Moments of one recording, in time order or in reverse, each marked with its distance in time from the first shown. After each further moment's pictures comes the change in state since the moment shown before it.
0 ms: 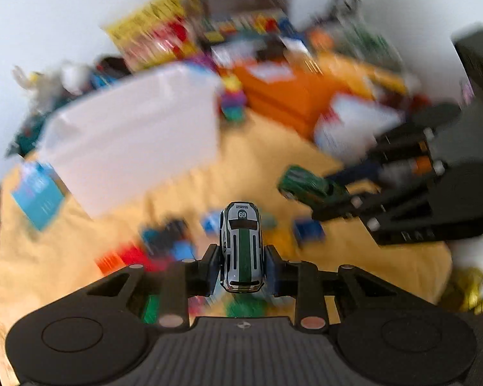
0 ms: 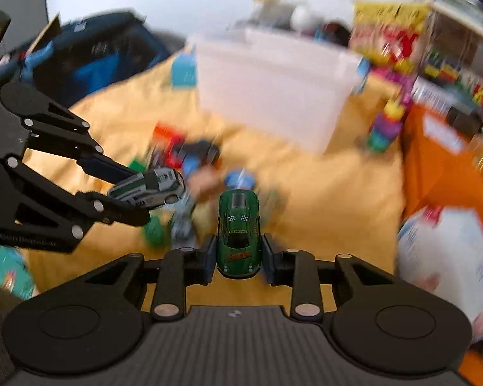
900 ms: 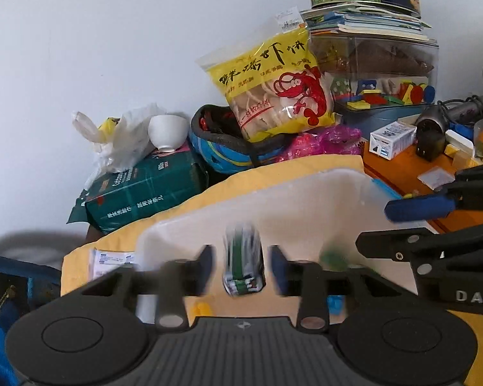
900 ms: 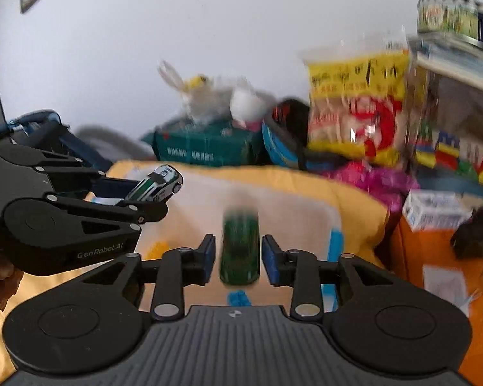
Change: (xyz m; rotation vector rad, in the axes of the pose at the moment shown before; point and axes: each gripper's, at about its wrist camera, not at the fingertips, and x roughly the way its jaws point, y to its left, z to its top) left arm 0.104 0.134 0.144 -0.083 -0.128 0.294; right arm 0.108 -0.086 0.178 0.170 -0.203 -0.080
